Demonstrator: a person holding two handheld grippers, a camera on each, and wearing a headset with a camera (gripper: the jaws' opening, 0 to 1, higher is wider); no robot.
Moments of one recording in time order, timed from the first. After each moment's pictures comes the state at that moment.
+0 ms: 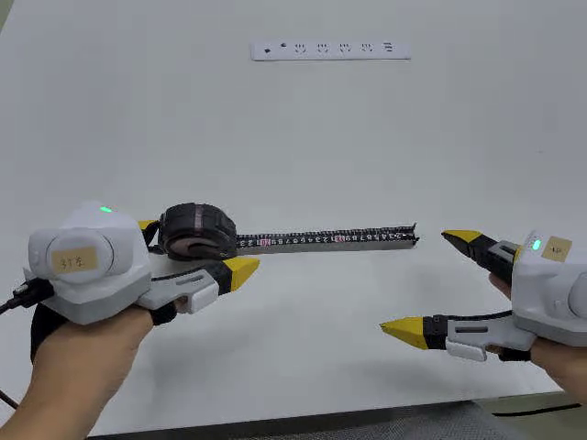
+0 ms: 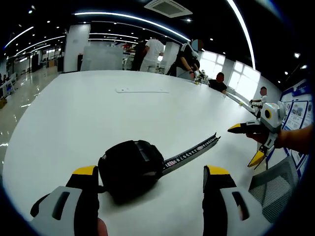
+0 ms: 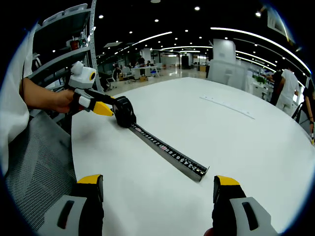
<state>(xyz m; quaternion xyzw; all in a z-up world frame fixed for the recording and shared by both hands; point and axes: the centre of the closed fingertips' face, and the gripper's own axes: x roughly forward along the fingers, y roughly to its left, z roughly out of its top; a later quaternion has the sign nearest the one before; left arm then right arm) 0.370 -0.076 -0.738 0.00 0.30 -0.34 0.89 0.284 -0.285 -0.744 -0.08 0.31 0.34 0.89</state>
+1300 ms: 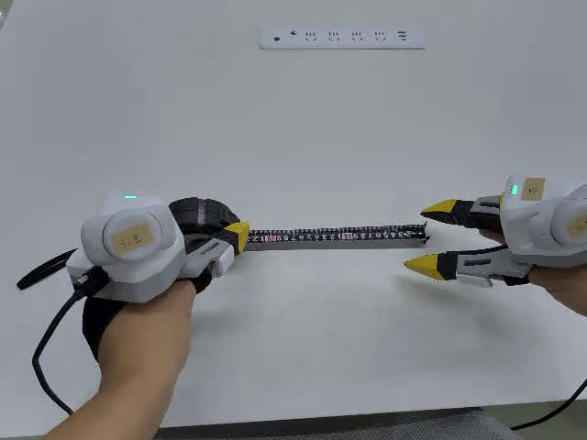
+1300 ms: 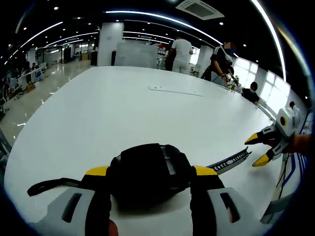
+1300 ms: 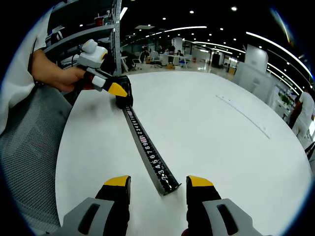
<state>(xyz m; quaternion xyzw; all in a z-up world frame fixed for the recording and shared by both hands) 0.401 -0.063 -0.759 -0.02 0.32 -0.18 0.93 0.336 -0.310 -0.770 -0.18 0.32 0.43 0.82</state>
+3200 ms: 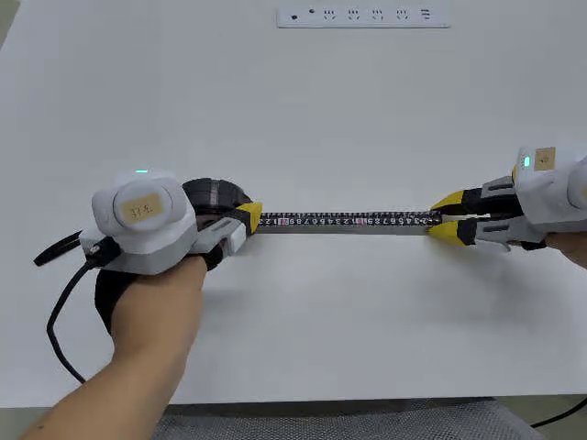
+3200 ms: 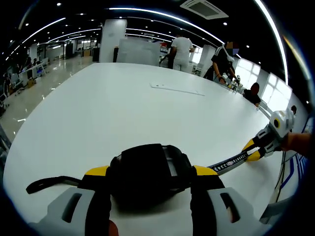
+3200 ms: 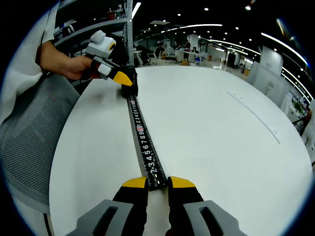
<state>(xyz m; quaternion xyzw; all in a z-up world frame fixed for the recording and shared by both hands) 0.402 -0.062 -0.762 -0.03 0.33 -0.18 0.92 0.346 -0.318 -0.788 -0.21 0.33 0.49 0.78</state>
